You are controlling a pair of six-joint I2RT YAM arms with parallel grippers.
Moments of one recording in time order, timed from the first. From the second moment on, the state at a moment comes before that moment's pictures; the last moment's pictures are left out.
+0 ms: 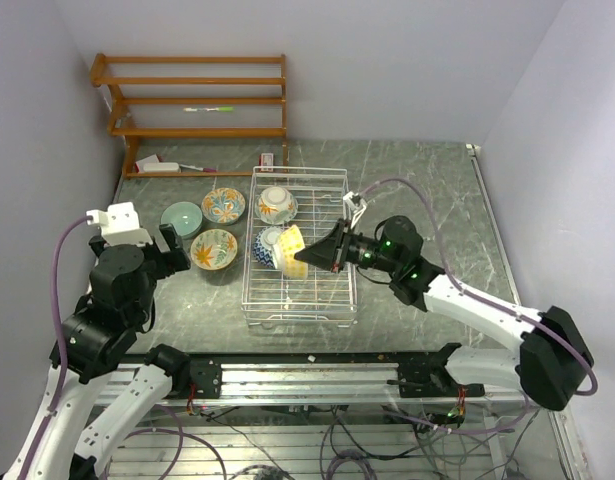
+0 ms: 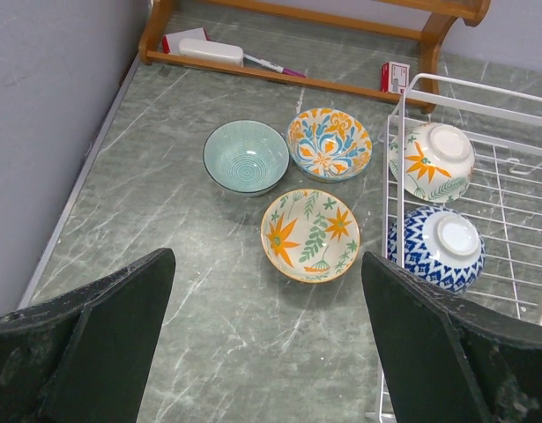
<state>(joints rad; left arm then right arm) -0.43 0.52 0.99 -0.78 -0.56 -0.28 0.72 1.17 0.68 0.47 -0.54 0.79</state>
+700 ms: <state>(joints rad) -0.43 0.51 0.99 -0.80 -0.56 -0.28 0.86 1.58 0.56 1.00 -0.48 1.08</state>
